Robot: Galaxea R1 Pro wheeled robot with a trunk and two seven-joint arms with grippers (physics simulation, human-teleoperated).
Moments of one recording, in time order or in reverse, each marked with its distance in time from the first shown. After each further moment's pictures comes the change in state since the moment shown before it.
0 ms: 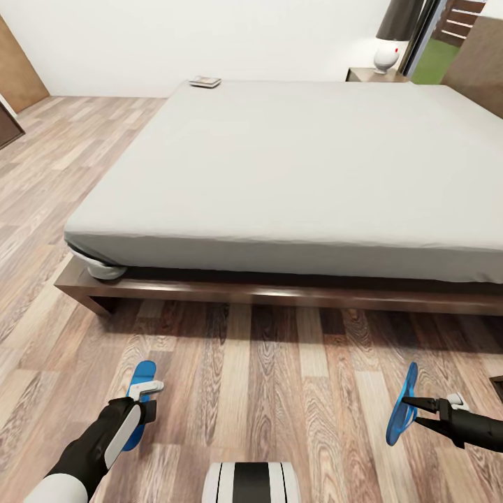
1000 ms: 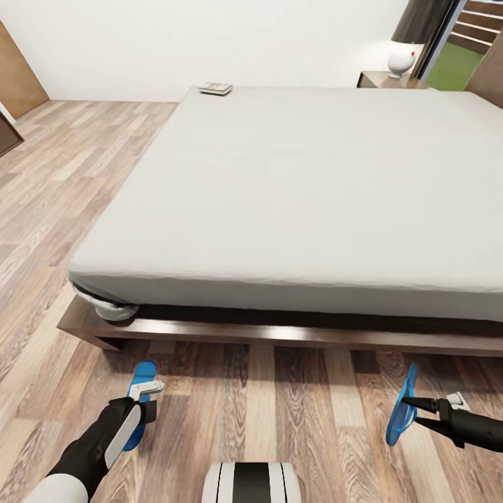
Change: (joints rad) left arm 0.000 -0.001 -0.001 0.001 0.001 0.000 -0.002; right arm 0.000 0.000 0.000 0.000 0.001 -0.001 -0.001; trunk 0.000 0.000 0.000
